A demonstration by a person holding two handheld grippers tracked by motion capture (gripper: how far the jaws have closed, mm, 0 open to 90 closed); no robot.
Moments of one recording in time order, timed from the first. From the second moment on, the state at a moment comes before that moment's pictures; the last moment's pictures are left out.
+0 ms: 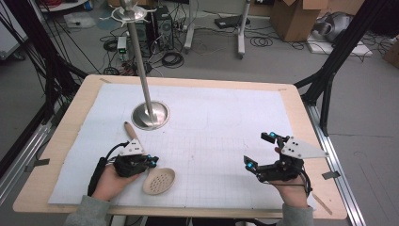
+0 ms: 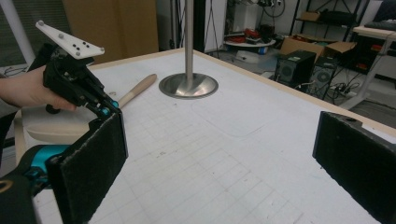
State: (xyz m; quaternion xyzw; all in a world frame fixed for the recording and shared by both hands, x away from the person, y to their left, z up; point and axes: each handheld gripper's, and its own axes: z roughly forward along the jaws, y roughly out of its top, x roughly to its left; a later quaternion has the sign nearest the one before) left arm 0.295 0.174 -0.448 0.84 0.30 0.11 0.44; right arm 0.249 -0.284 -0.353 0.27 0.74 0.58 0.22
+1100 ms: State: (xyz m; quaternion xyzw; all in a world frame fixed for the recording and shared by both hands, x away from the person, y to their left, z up) left arm 0.246 0.213 -0.449 0.84 0.28 0.07 0.45; right arm 0.268 -0.262 -0.351 0.25 0.74 0.59 0.21
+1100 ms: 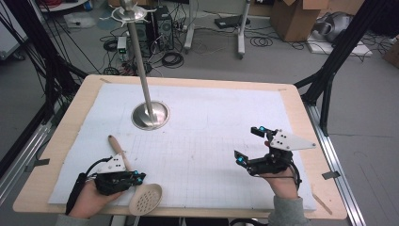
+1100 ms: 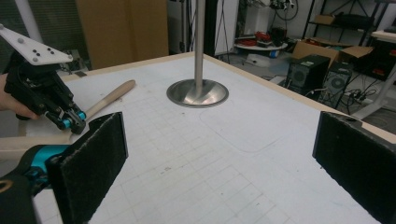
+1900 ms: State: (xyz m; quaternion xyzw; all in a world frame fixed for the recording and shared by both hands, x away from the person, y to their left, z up) left arm 0.254 0.291 -0.447 0.78 0.38 0.14 0.48; right arm 0.273 -0.255 -0.353 0.25 0.75 0.58 0.20
